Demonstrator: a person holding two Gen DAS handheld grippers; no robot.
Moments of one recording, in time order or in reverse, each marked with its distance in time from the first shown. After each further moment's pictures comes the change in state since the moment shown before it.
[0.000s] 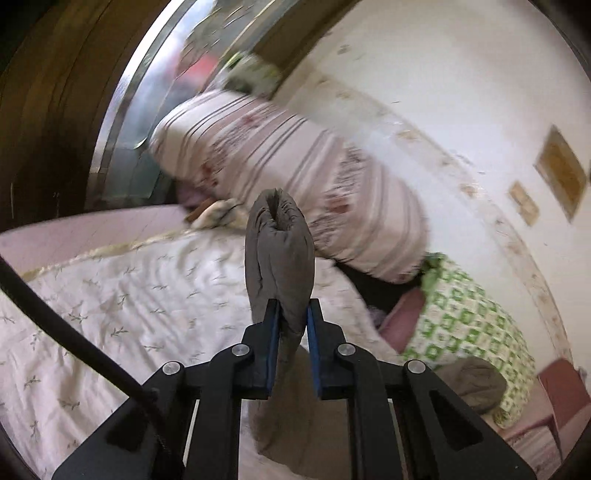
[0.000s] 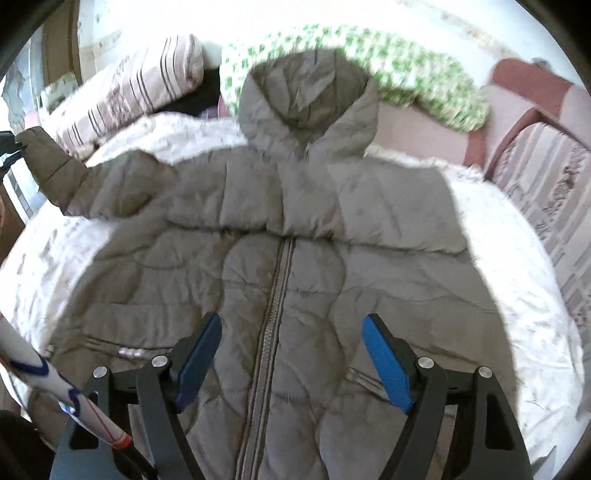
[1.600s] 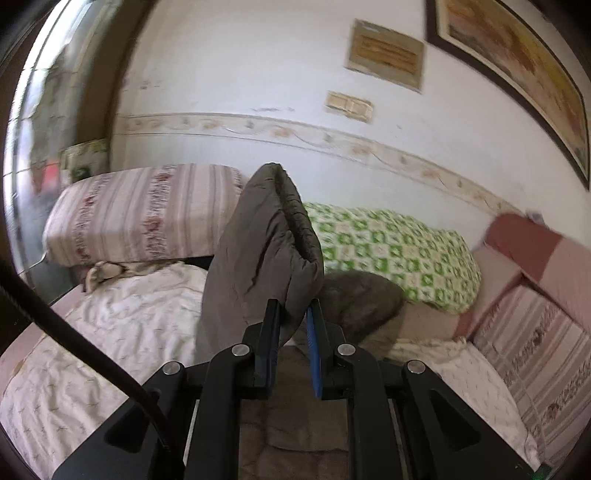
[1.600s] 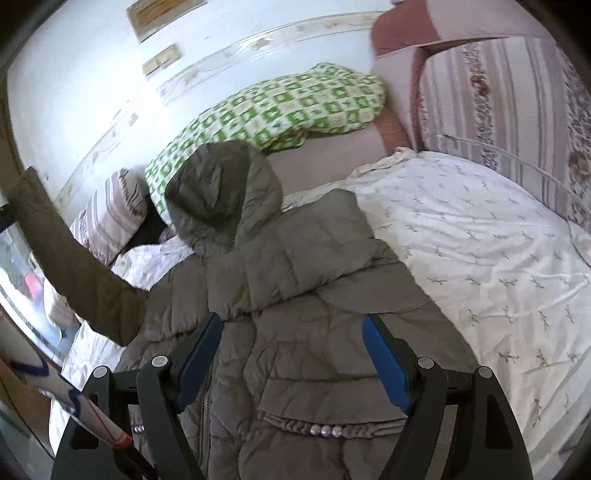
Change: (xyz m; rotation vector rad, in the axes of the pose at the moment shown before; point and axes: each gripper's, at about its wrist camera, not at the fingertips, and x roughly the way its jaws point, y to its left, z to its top) left arm -0.118 -0.275 -0.116 0.549 0.068 -0.220; right arm -0.029 -0.159 -0.021 0.465 -0.231 0.107
